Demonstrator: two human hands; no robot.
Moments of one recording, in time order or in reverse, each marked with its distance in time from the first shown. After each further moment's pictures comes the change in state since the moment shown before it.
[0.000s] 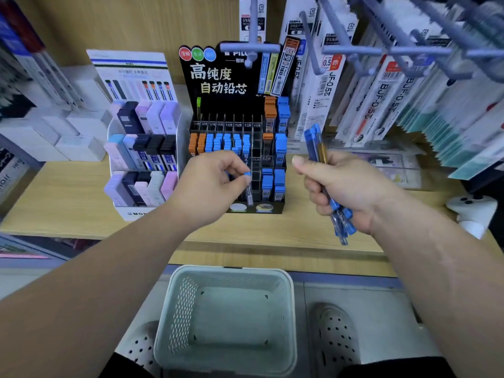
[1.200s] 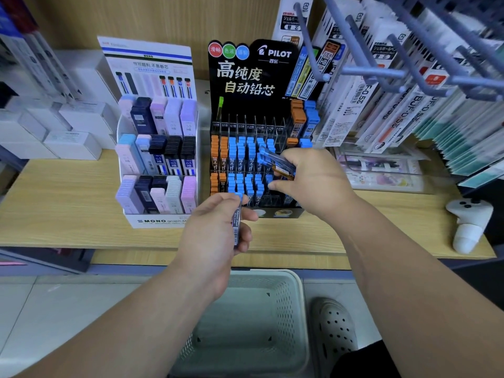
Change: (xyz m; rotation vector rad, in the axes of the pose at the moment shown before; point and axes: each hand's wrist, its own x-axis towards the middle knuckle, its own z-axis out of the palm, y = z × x) left_hand -0.048 0.000 -0.010 -0.923 0.112 -0.692; right_hand 0.053 -0.001 0.067 -1.109 0.205 -0.318
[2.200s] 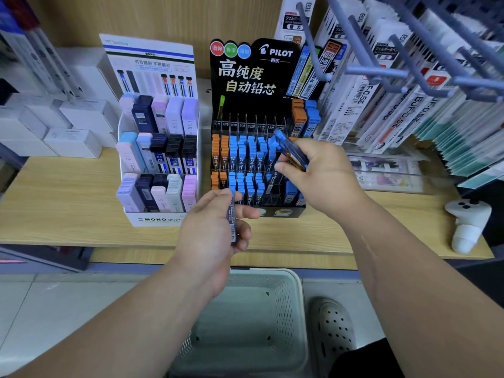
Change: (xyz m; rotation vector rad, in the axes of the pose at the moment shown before) left_hand -0.002 0.005 -0.001 -0.059 -0.020 -0.021; right_hand -0.007 0.004 -0.005 0.255 0.178 -0.040
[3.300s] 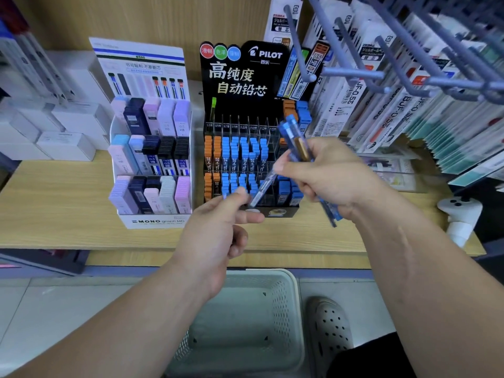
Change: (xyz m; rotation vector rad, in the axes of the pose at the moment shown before) left_hand 0.001 -0.004 0.004 0.109 -0.048 -0.063; right_hand -0.010 -0.020 -0.033 0.462 -0.220 0.320
